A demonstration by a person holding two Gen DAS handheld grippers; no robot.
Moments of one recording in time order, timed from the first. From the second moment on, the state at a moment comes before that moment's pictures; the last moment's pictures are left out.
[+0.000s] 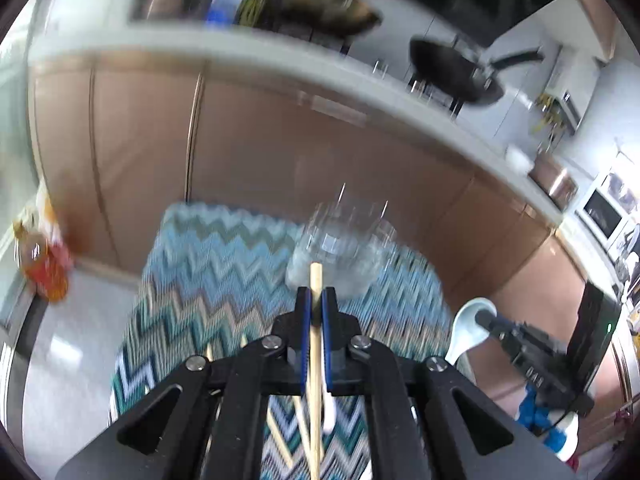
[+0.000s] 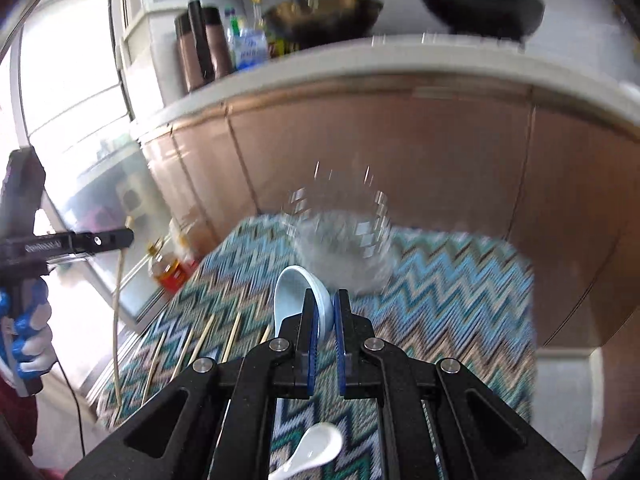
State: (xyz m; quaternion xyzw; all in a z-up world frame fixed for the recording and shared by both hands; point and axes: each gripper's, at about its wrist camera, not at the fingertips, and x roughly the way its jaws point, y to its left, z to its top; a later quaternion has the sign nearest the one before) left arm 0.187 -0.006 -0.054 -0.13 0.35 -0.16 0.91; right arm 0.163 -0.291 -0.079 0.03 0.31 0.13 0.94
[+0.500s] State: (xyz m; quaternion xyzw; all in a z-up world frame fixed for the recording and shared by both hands) left arm 0.298 -0.046 0.024 -0.17 0.20 -0.07 0.96; right arm 0.257 -0.272 -0.014 -0.04 0.19 0.00 0.98
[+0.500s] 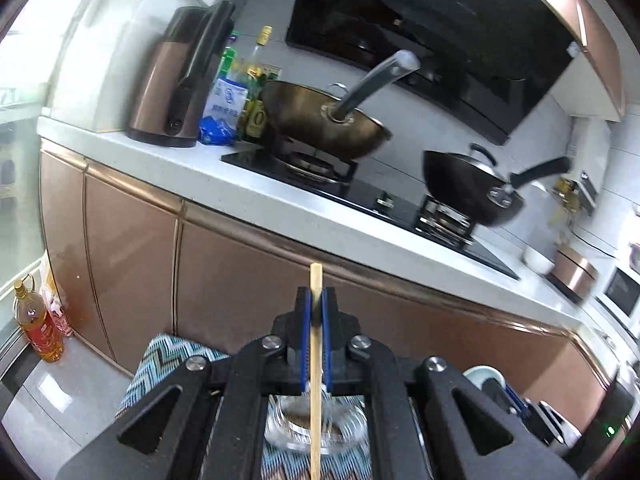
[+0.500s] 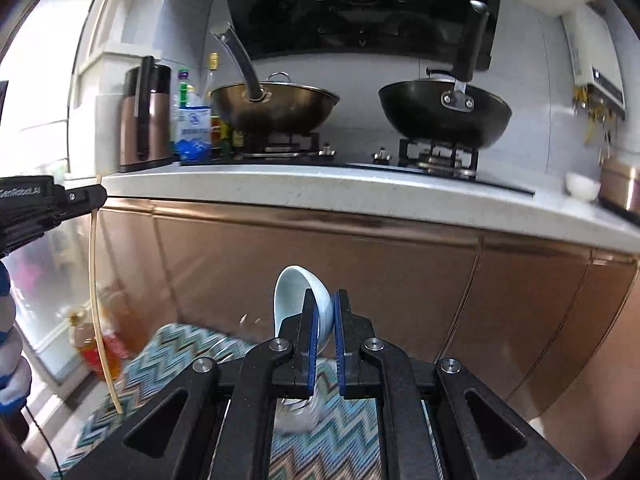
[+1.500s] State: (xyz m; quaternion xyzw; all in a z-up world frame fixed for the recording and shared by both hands) left arm 0.382 -0.097 -0.124 -0.13 0.14 -0.06 0.98; right arm 0.322 -0.262 -0.139 -0.09 0.19 0.00 0.98
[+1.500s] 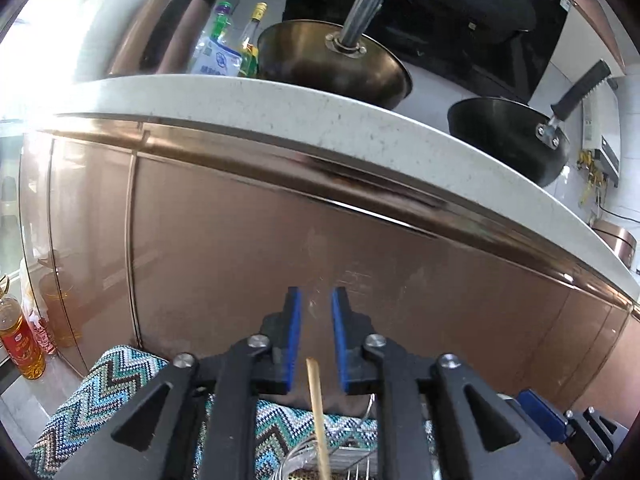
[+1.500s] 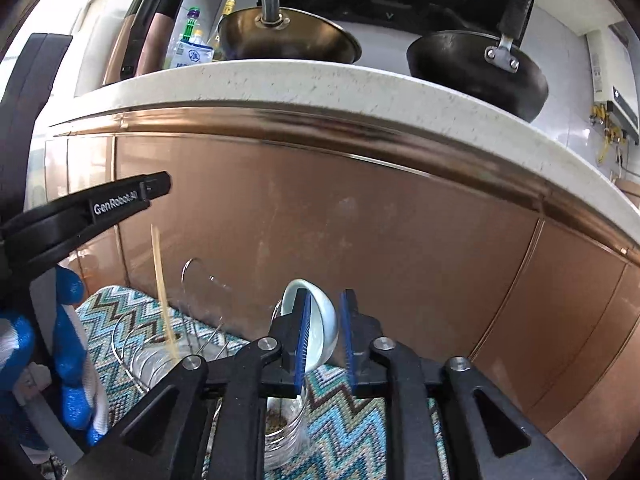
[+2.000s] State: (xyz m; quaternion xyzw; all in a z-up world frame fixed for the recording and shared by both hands) left arm 0.306 -0.075 -0.035 -0.06 0.09 -0.04 0.99; right arm 0.257 -0.267 -0.068 -0.07 0.15 0.00 0.99
